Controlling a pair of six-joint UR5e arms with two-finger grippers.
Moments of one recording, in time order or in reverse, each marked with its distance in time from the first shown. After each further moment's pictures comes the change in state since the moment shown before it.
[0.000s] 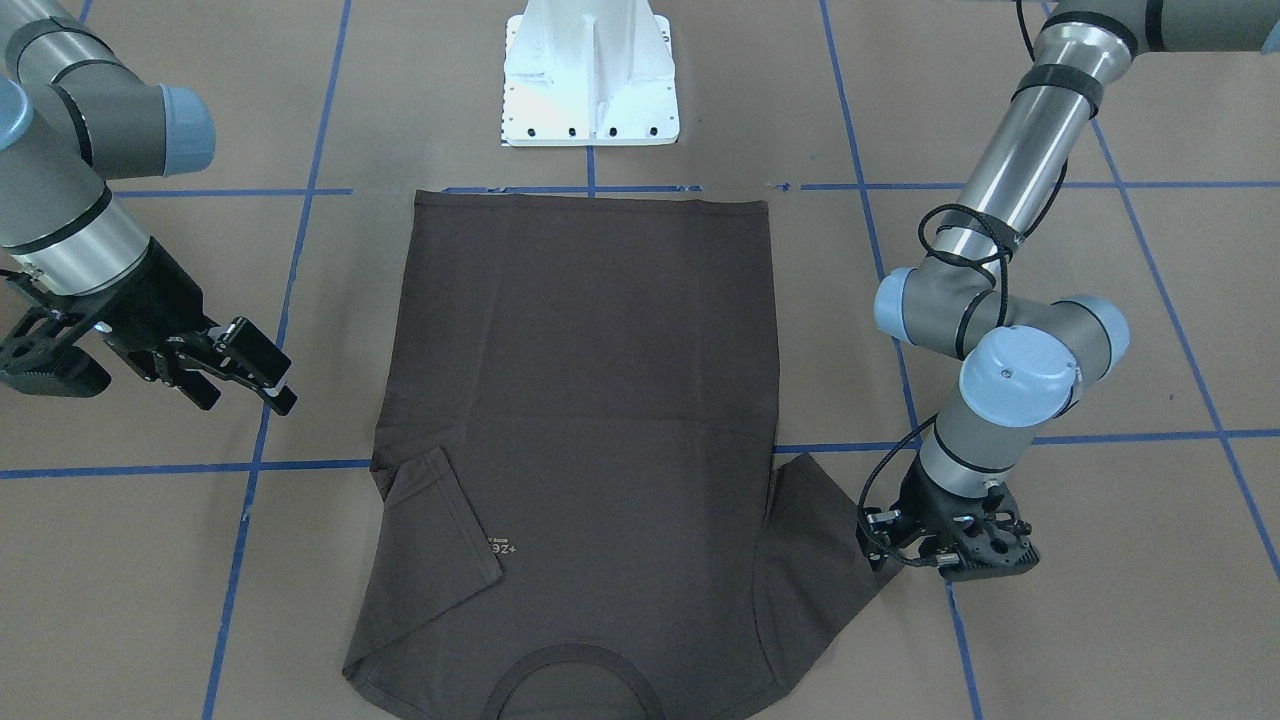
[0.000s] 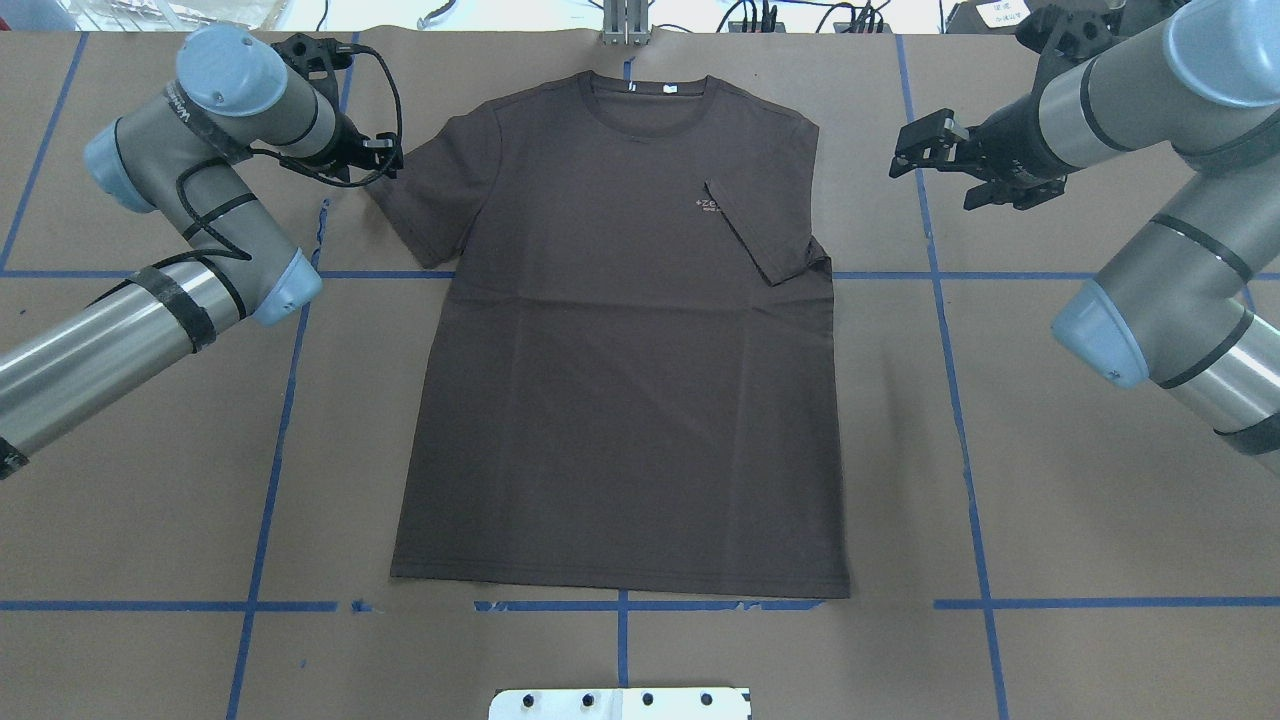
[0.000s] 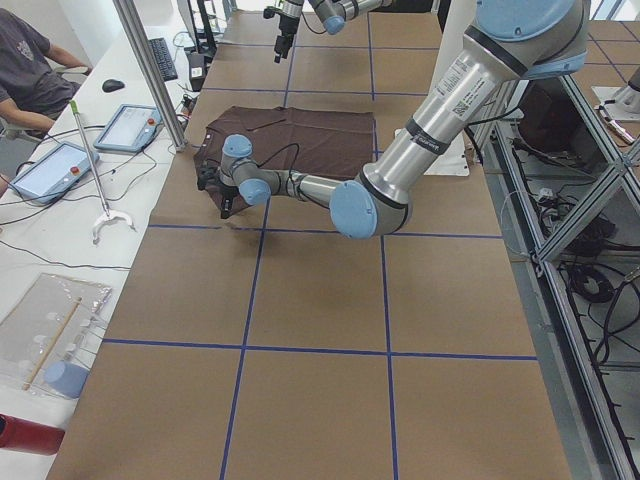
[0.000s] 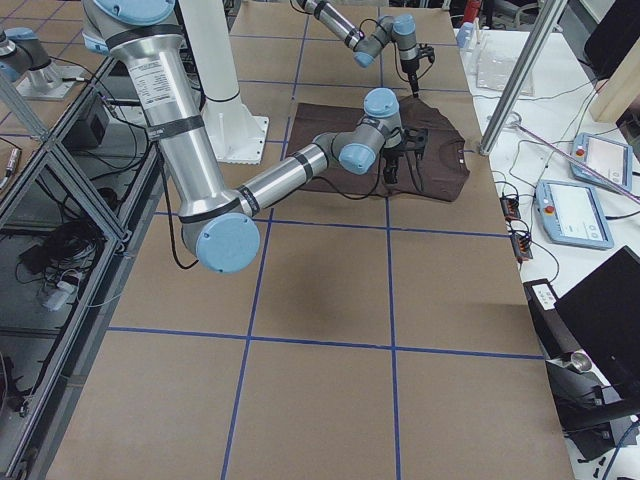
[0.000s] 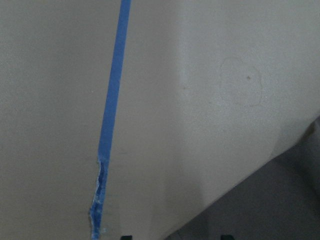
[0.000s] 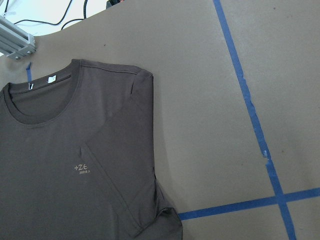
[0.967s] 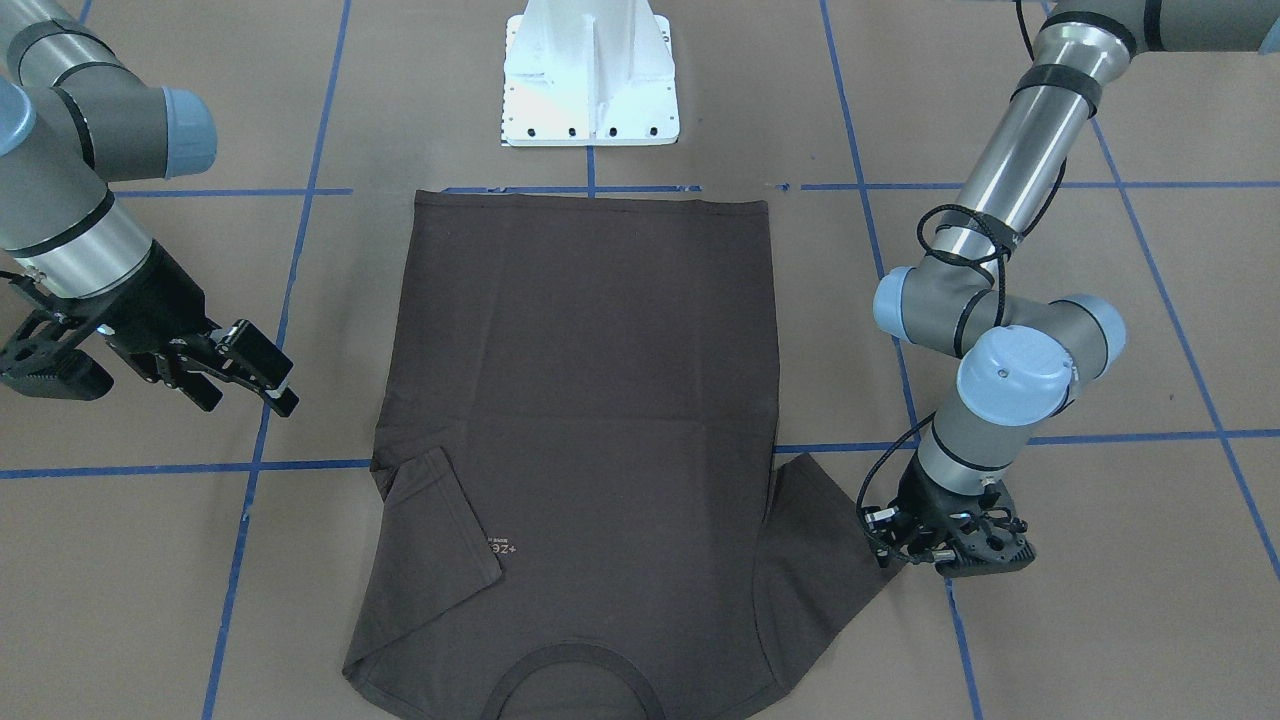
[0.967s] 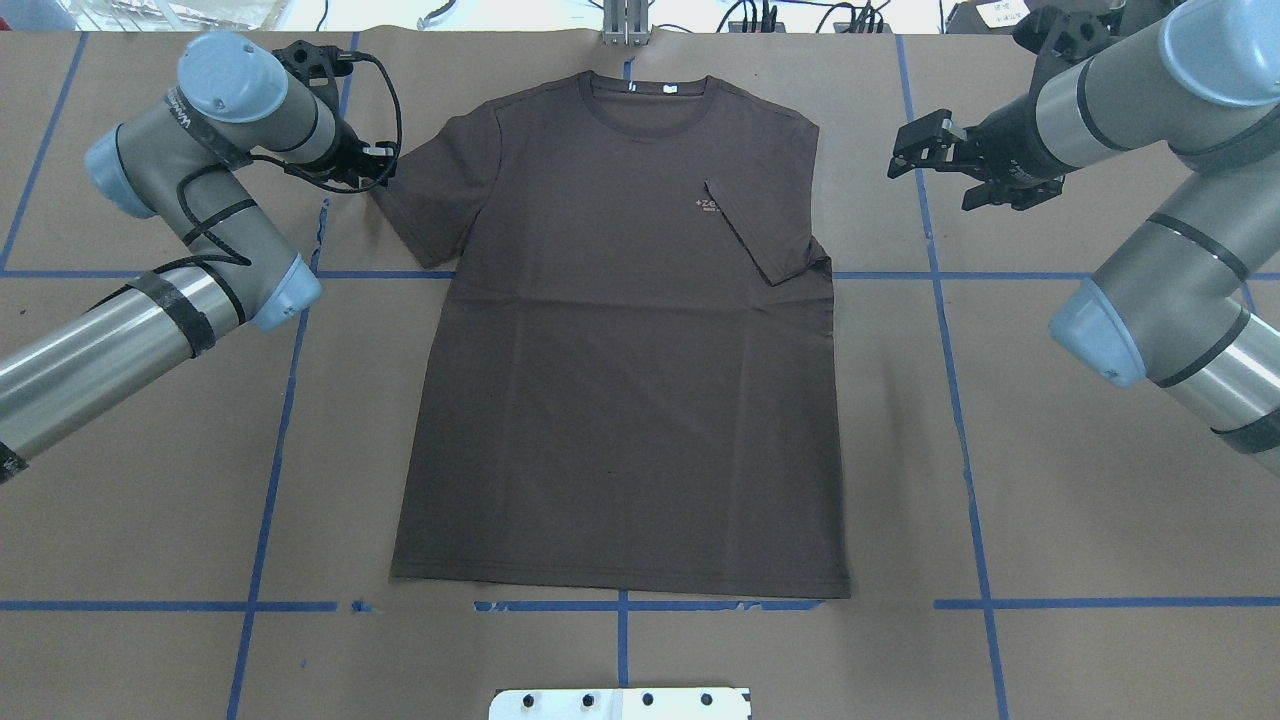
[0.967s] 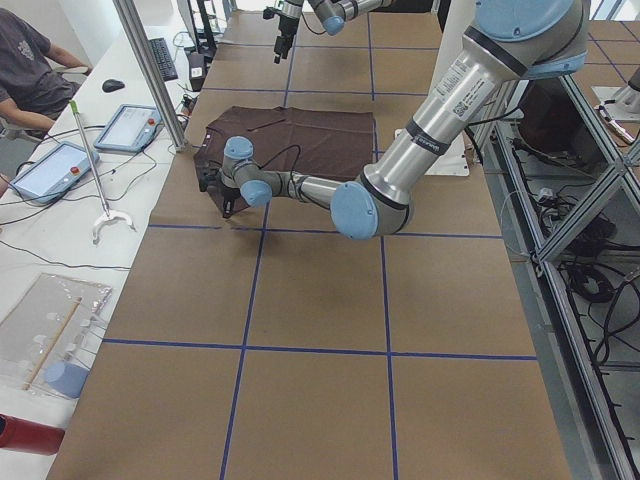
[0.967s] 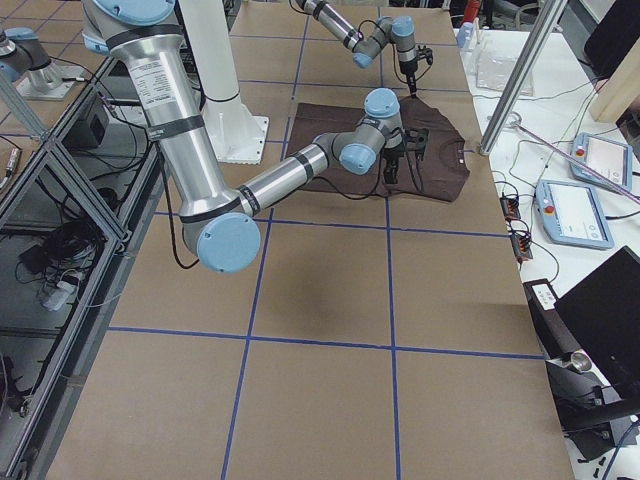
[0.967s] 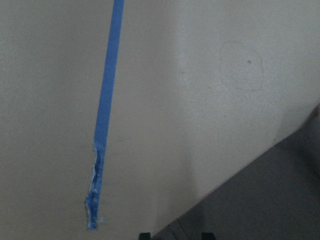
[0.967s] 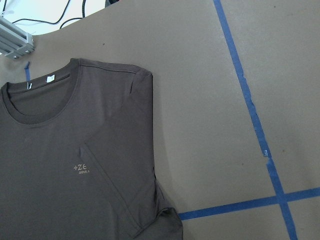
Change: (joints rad) left arm 0.003 0.007 0.000 0.000 -0.001 0.009; right arm -0.001 0.004 -0.005 -0.002 0.003 0.002
